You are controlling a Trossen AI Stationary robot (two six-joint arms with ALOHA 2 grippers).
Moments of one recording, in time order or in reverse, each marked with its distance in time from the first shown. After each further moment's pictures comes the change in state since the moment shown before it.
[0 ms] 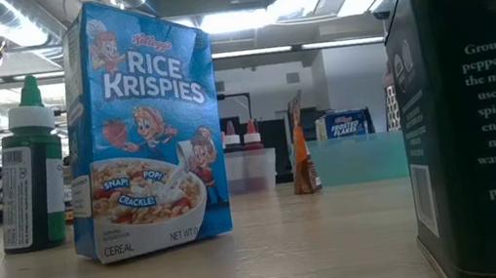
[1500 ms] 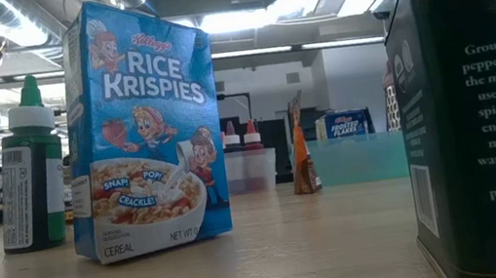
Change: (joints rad) left arm 0.000 0.000 0.000 0.022 0.004 0.010; right arm 0.016 -0.033 0.001 -0.094 -0.023 0.092
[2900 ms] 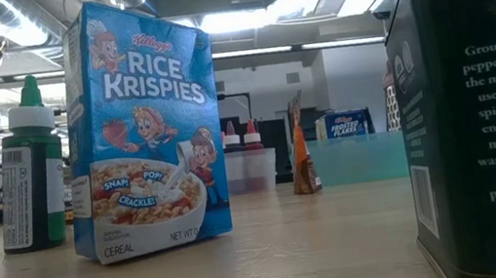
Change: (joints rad) left arm -0.008 -0.003 0.000 -0.040 0.023 -0.122; right arm 0.023 -0.626 0.000 -0.571 0.061 0.064
